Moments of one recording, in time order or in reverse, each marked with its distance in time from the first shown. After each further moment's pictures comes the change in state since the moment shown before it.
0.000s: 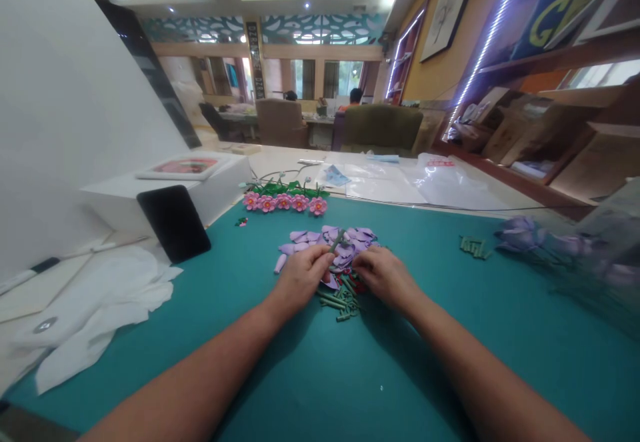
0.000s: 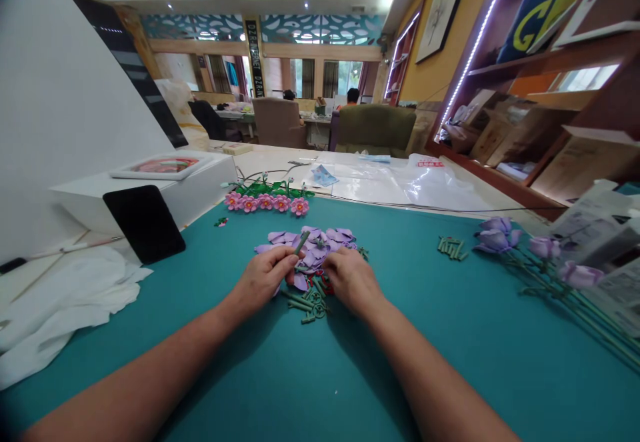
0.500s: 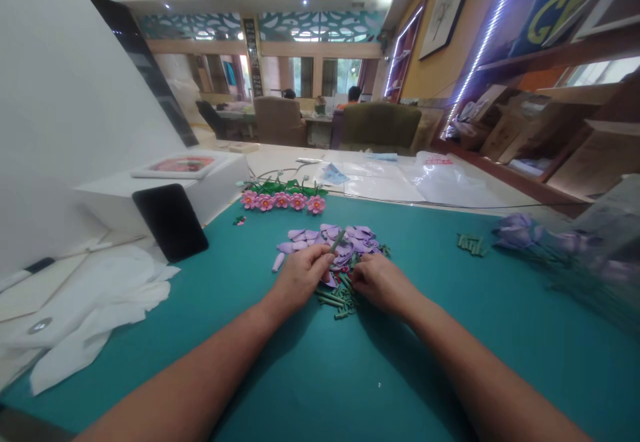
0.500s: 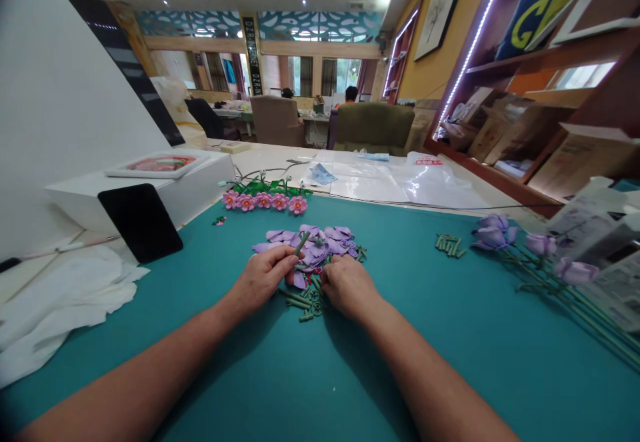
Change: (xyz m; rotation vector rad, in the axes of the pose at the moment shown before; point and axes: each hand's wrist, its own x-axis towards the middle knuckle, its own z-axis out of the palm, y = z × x) left_hand -0.001 0.001 0.002 -0.016 -0.023 -0.008; right_hand -0.004 -0.010 0.000 -0.257 -0.243 -0.072
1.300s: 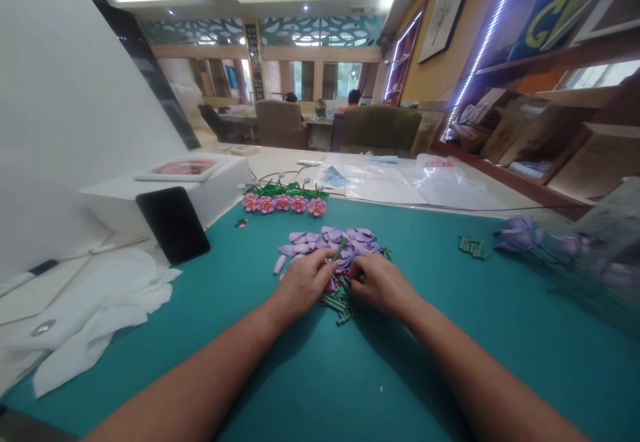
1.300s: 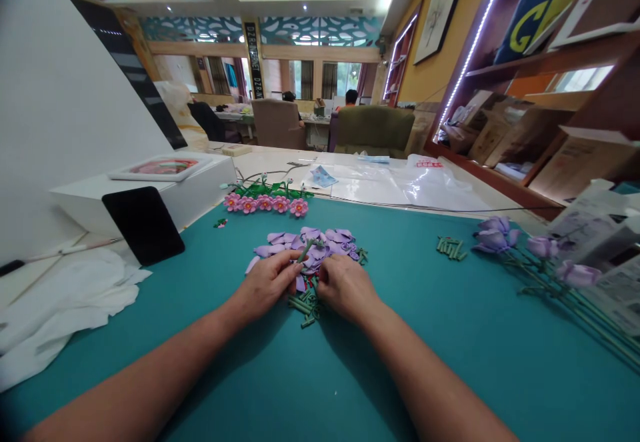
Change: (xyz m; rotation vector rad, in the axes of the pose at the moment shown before) left_hand -0.003 0.002 0.001 0.045 -0.070 -0.011; right_hand 0.000 -0.015 -0.009 0.155 0.100 0.133
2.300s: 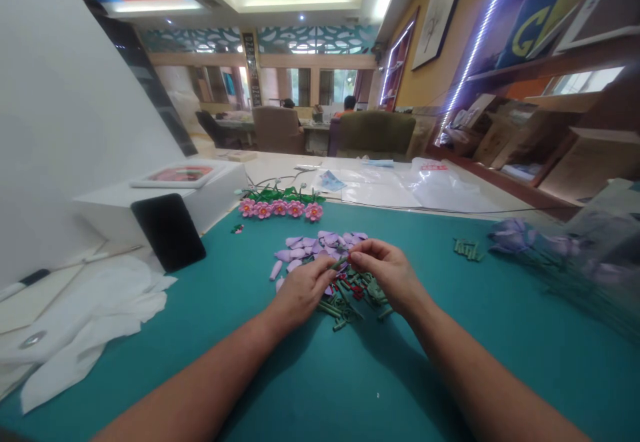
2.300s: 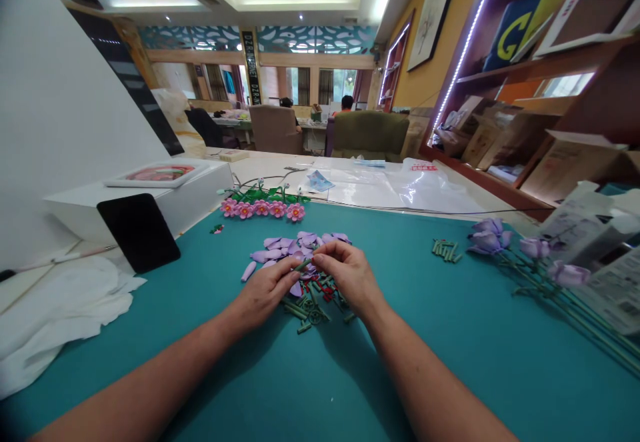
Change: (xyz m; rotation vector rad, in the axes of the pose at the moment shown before) left_hand 0.000 -0.005 0.003 0.098 -0.035 0.115; right_hand 0.004 -0.003 -0.017 1.301 0.220 0.230
